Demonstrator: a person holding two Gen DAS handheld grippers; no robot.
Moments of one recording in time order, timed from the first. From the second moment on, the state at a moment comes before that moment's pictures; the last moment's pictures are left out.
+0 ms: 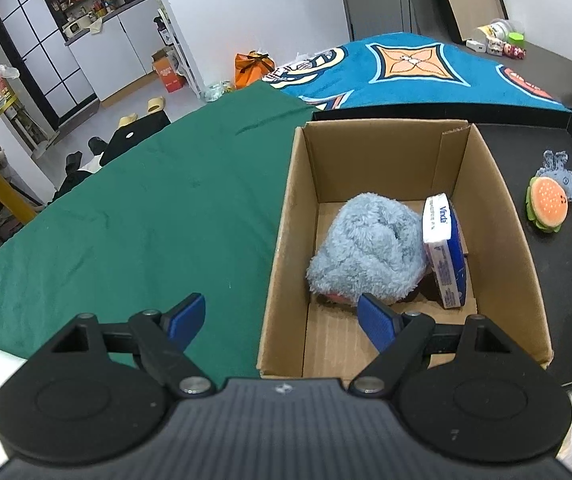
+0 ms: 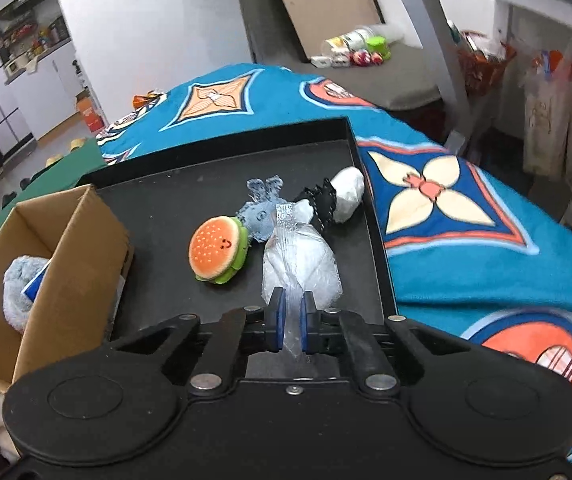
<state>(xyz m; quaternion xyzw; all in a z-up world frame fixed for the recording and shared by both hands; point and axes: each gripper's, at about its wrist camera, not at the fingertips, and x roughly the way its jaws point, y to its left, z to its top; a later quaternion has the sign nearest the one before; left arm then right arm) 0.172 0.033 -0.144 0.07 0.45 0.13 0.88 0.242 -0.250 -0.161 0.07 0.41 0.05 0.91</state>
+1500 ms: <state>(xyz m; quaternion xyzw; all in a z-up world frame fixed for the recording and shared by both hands) 0.164 0.089 -0.153 -0.09 0.44 0.05 0.89 0.242 -0.092 -0.076 -0.07 0.32 0.17 0.93</state>
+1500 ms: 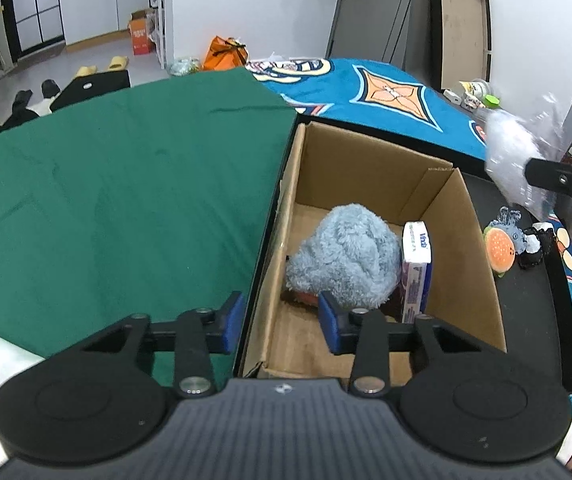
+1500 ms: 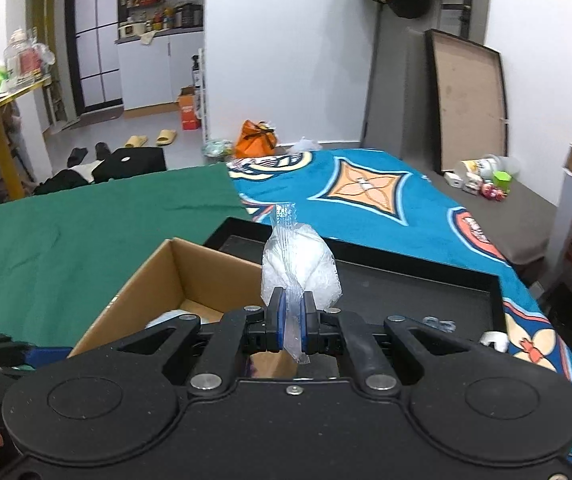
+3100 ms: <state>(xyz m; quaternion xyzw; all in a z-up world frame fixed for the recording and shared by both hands) 0.161 0.077 -0.145 -0.04 0.44 0.11 0.89 0.252 -0.153 -0.097 -0.05 0.37 0.15 0.92</state>
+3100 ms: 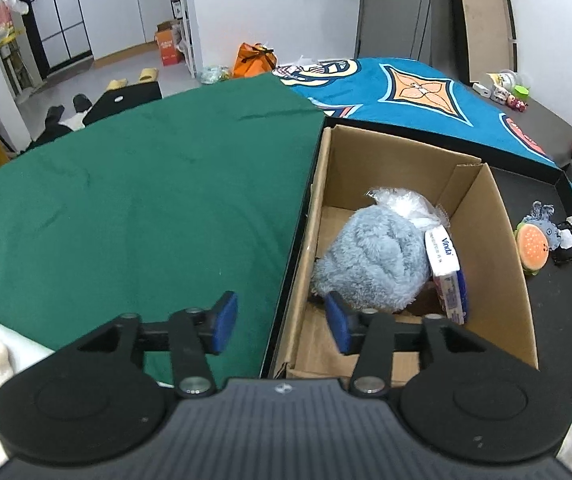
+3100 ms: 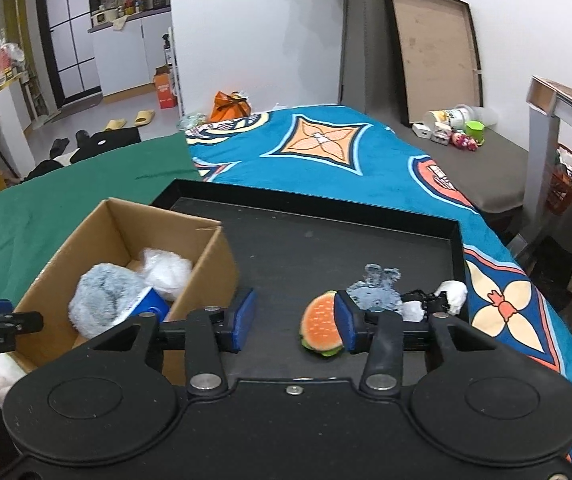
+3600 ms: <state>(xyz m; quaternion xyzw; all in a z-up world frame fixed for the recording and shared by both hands) 0.169 0.056 -0.147 0.03 0.44 0.15 0.89 0.266 -0.179 -0.146 0.00 0.40 0.14 0.91</state>
